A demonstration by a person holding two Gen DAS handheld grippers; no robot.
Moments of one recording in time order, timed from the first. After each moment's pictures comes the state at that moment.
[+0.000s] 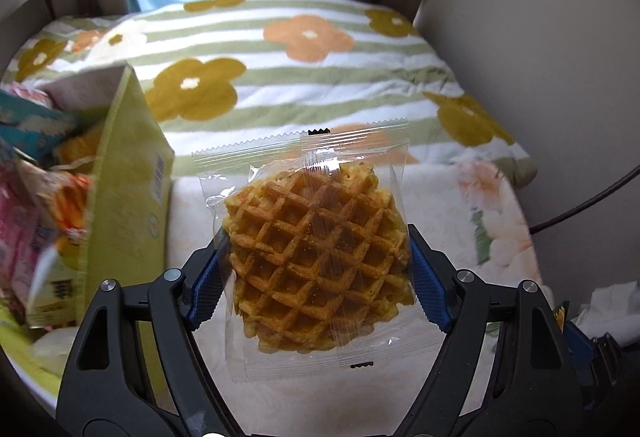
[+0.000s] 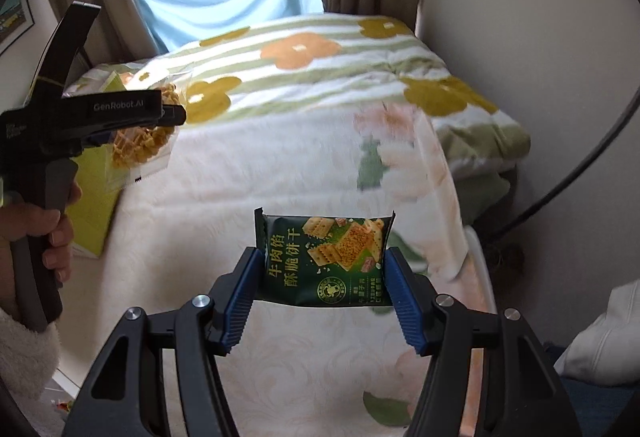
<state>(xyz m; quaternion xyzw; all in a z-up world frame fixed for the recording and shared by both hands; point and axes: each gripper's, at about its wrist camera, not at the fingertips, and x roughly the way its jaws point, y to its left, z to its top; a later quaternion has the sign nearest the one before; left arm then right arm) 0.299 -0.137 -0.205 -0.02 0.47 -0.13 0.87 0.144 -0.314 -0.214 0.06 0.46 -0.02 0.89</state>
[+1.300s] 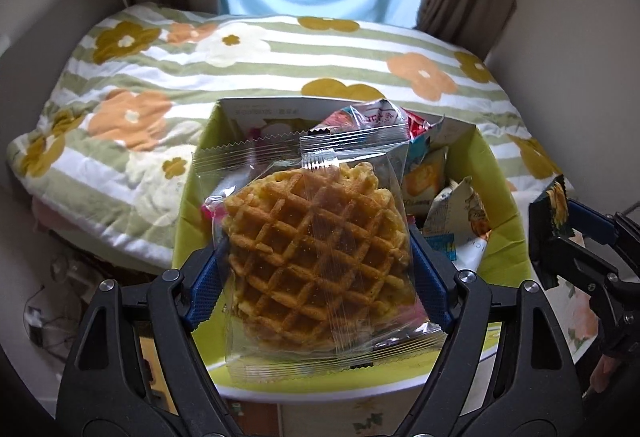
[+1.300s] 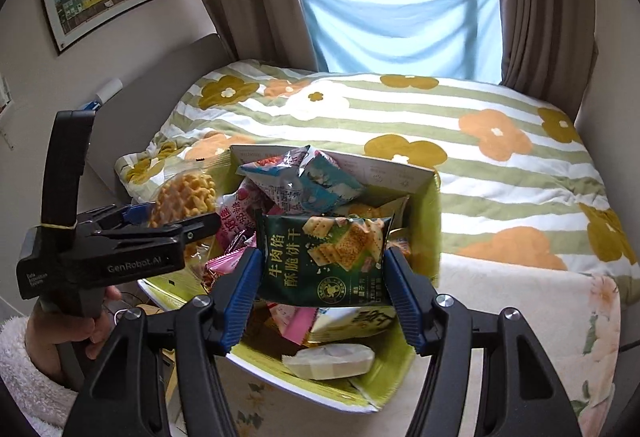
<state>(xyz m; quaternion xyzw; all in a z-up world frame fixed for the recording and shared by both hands) 0.302 0.203 -0.146 -0.03 0.47 -0.06 0.88 0.255 0.006 -0.121 0.03 0.42 0.19 0.89</state>
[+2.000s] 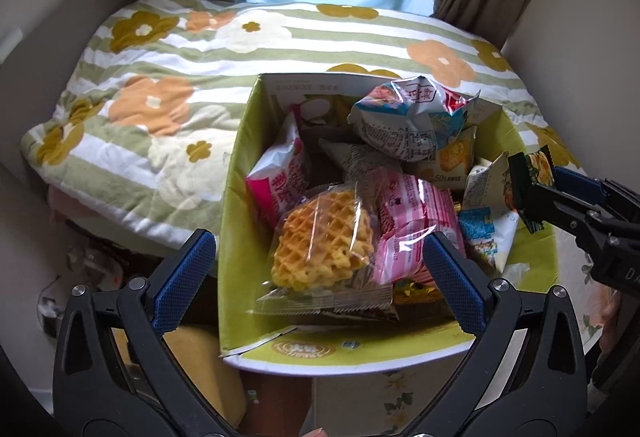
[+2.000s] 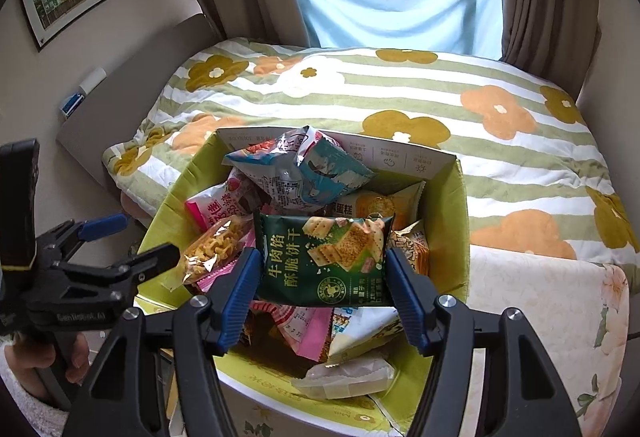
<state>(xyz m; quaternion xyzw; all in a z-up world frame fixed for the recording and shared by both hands) 0.280 0.229 -0.151 -0.02 0.49 -0.03 0.87 0.283 0.020 -0.140 0.04 0.46 0.19 0.87</state>
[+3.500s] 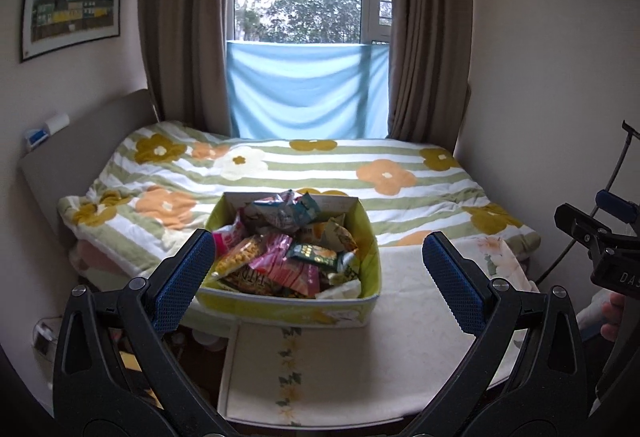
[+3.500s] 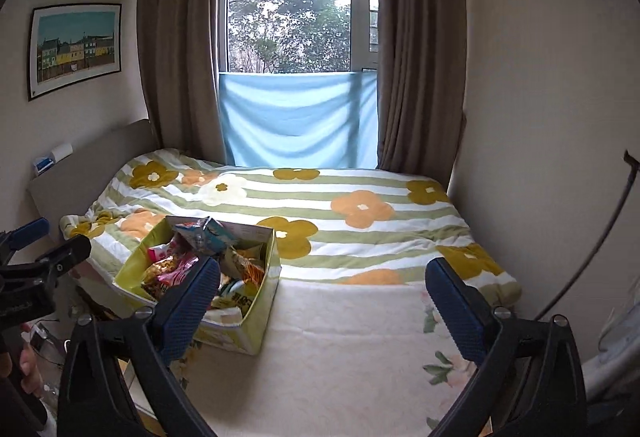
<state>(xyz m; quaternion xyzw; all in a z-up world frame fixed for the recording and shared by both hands) 0.030 0.082 0.015 -0.01 0.25 -0.03 0.97 0.034 -0.154 0.006 0.00 0.25 0.02 0.97</state>
